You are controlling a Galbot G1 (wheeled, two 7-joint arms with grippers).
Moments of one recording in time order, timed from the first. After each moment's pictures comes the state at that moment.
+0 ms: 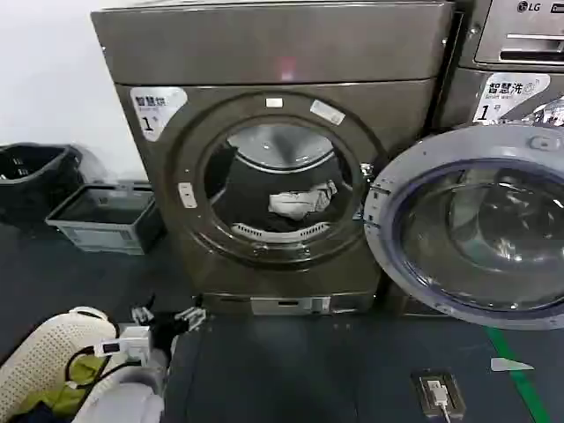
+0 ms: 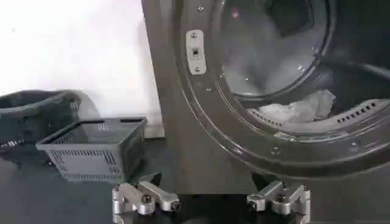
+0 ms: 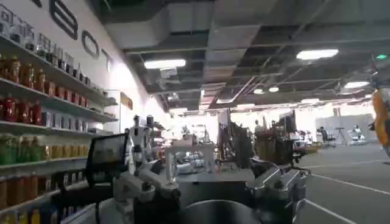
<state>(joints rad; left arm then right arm) 1.36 -1.55 -0.60 -2.27 0.12 0.74 0.04 -1.59 1.06 2.37 1.57 0.54 -0.32 0.06</state>
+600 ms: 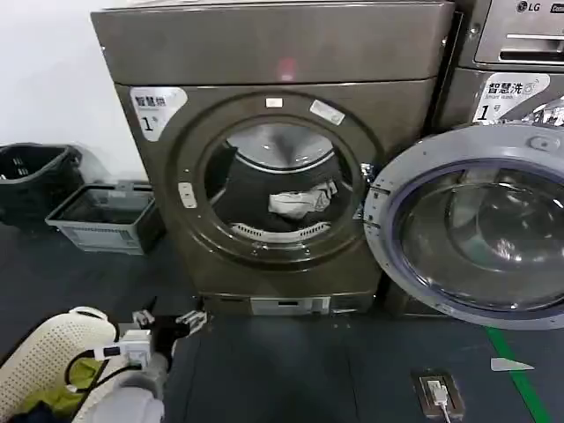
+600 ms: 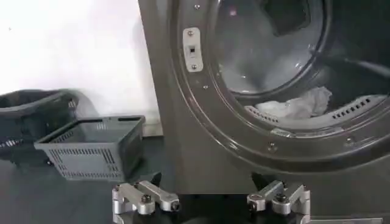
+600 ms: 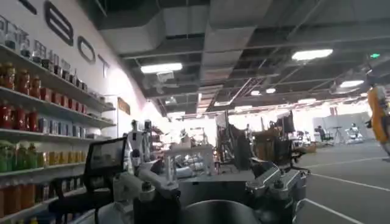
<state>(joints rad) 1.38 -1.54 -0.59 -2.28 0.13 0.74 0.04 -1.59 1.07 2.34 1.55 0.57 -0.25 0.10</state>
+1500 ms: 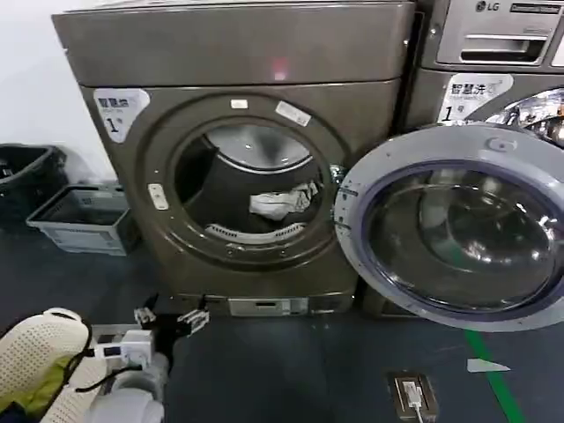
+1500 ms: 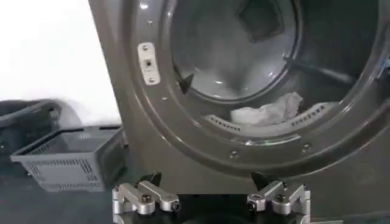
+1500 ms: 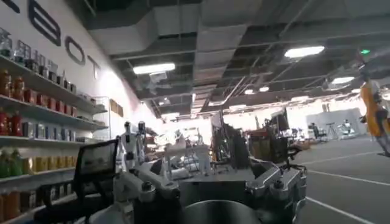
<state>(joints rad) 1.38 -1.52 -0.58 -2.30 0.14 0.74 0.06 -1.58 1.09 2.33 1.55 0.59 -0.24 0.12</state>
